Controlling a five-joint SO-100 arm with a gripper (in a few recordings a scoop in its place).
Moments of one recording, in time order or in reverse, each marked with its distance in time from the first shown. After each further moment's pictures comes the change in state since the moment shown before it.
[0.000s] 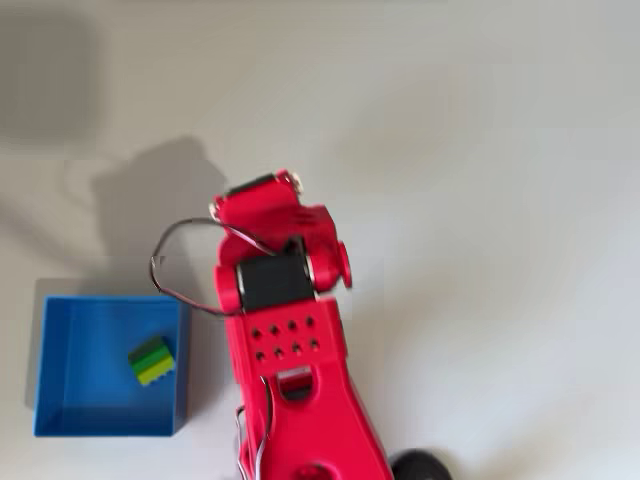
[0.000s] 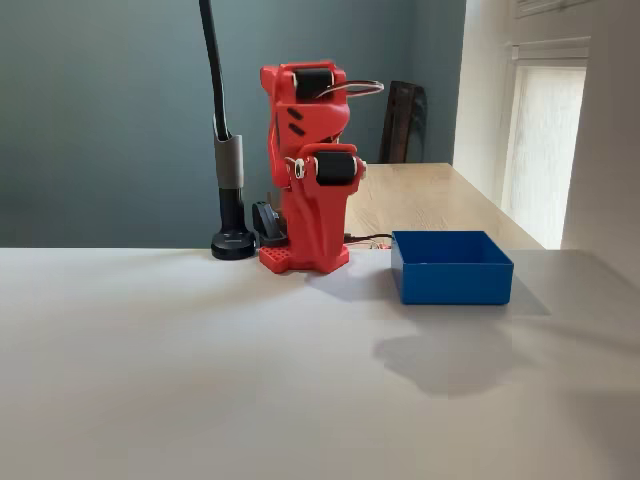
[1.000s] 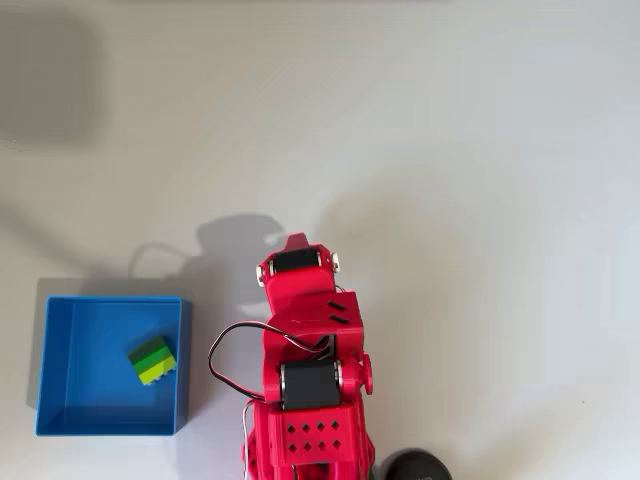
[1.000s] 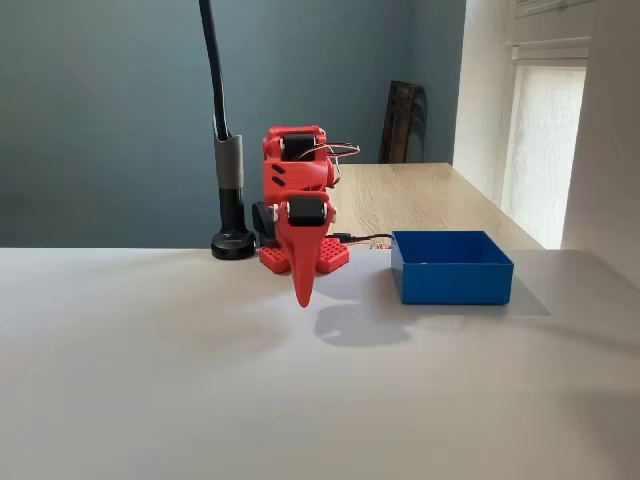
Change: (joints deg) arm 7.1 43.5 40.0 -7.2 3.3
